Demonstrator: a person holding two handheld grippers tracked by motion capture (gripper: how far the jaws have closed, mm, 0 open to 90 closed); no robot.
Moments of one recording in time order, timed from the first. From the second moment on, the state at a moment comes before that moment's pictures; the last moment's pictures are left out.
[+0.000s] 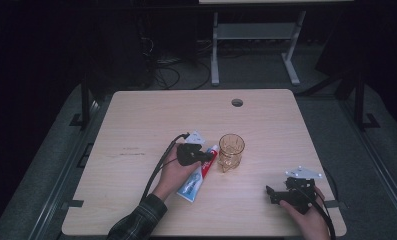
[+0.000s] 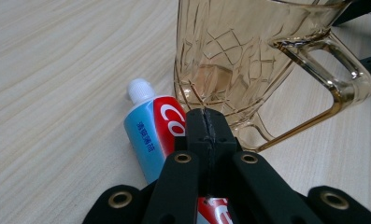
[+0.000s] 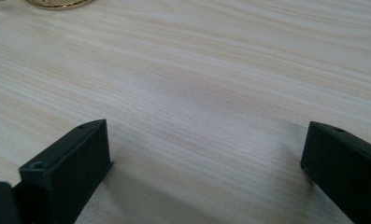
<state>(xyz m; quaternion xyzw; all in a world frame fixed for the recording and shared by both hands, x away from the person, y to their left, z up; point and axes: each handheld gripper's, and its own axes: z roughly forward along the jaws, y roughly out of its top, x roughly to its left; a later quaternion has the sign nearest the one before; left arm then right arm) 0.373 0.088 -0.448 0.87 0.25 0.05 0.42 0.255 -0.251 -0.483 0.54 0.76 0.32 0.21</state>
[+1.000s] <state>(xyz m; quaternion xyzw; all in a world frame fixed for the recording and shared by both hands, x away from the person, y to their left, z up) 0.386 0.128 -0.452 0.86 0.29 0.09 0.40 0.255 -0.251 -0.483 0.54 0.76 0.32 0.21</state>
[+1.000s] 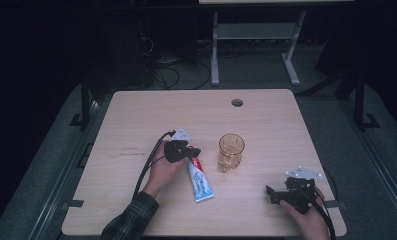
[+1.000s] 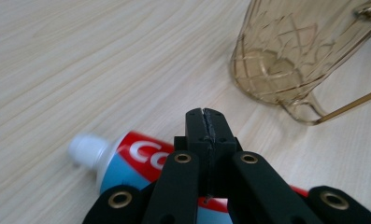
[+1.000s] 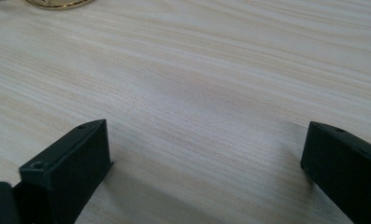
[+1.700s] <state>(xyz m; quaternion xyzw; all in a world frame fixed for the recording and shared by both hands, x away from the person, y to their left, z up) 0.380 0.168 -0.452 0.86 0.32 0.11 0.38 0.255 -0.251 -0.483 0.54 0.76 0.32 0.21</state>
